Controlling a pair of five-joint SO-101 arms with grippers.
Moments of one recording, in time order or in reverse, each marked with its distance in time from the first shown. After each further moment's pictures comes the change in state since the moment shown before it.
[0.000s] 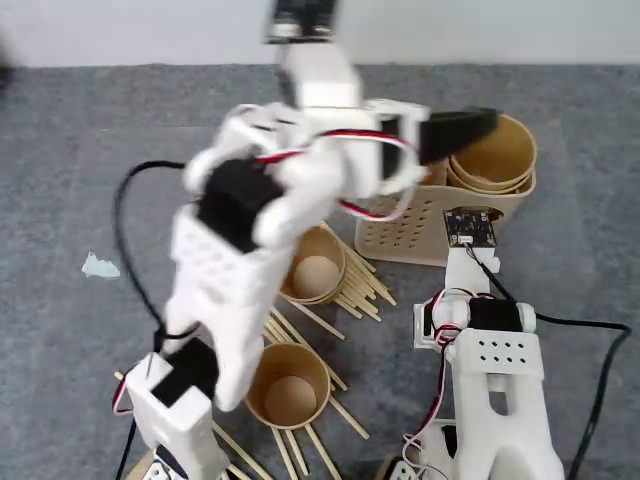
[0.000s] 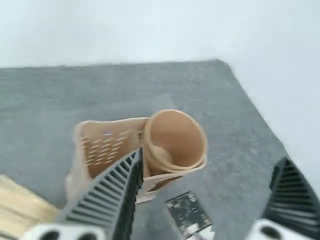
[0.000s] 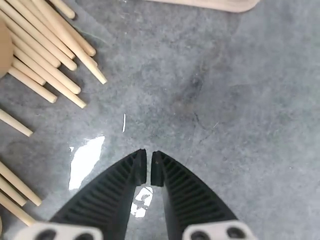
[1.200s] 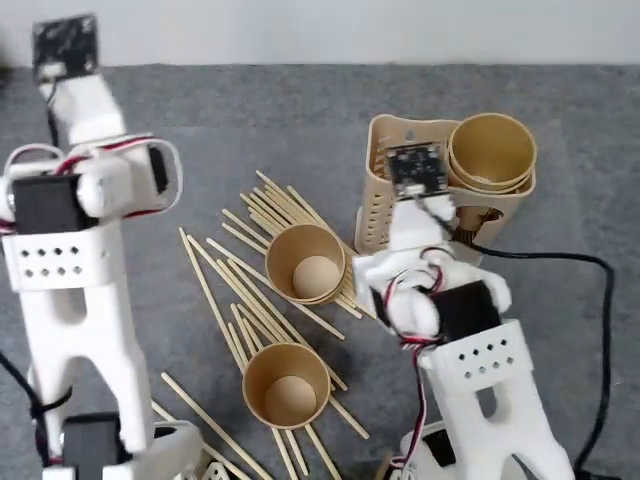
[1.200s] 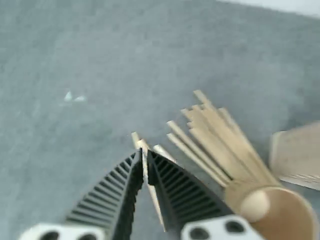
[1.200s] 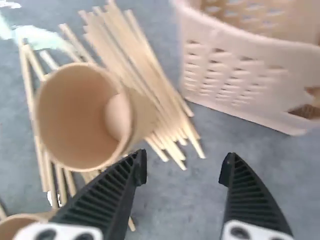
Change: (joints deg) left arm -41.8 -29.7 57.8 -3.8 -19.6; right arm -23.6 0.0 -26.2 6.6 -10.8
